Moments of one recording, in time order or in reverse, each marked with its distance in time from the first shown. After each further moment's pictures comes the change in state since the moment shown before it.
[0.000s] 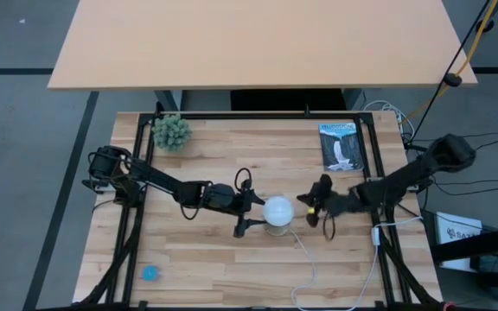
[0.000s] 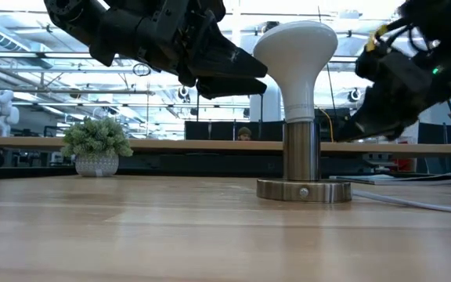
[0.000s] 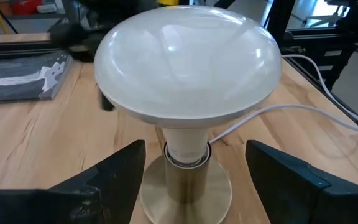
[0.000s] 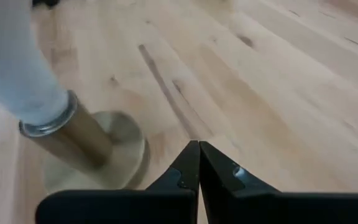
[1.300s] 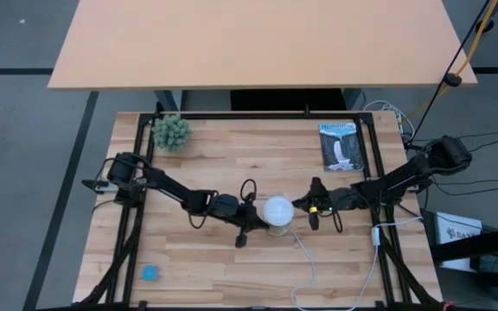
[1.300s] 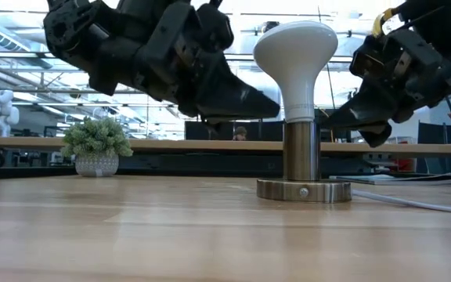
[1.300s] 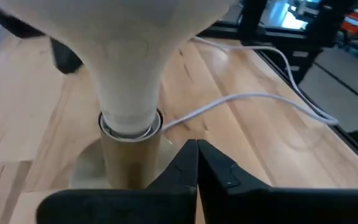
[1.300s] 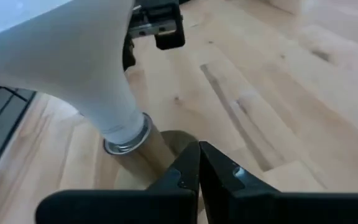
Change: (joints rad) left arm -0.049 0.173 0.000 0.181 0.070 -0.134; right arm -0.028 0.094 -0.060 0.381 -0.203 -0.033
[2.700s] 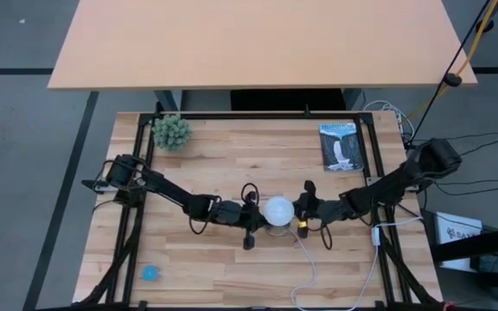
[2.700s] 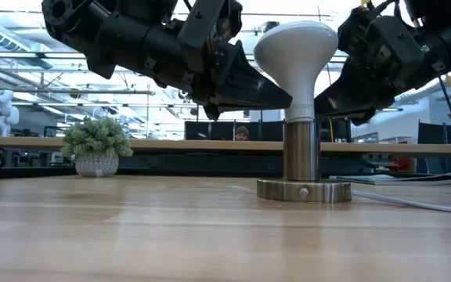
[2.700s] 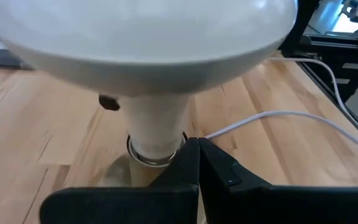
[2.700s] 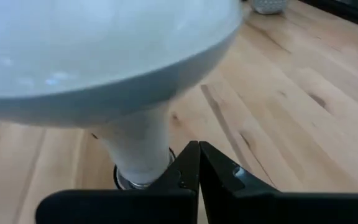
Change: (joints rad) left arm -0.046 -0.001 0.078 -0.088 -0.220 -0.027; right arm 0.094 0.147 0.203 -0.118 0.207 -0.148
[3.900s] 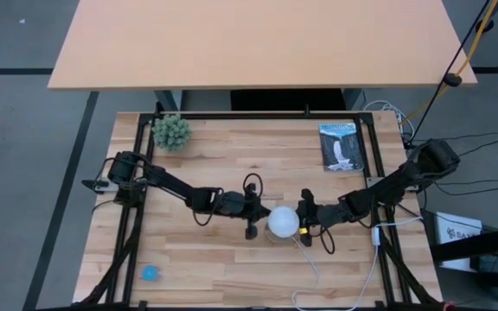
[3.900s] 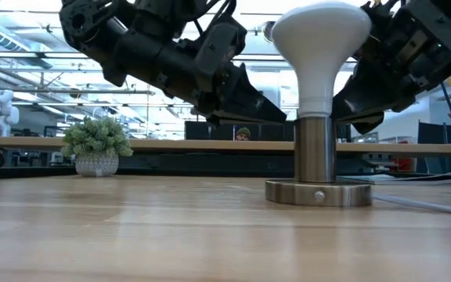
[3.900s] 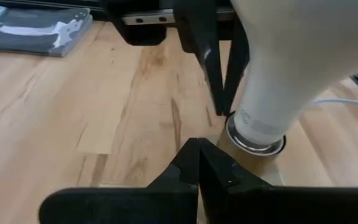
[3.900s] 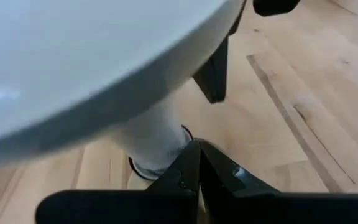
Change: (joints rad) left arm 0.081 0.000 0.000 -0.049 0.034 0.008; right arm 0.047 0.010 0.014 -0.049 -0.146 0.076
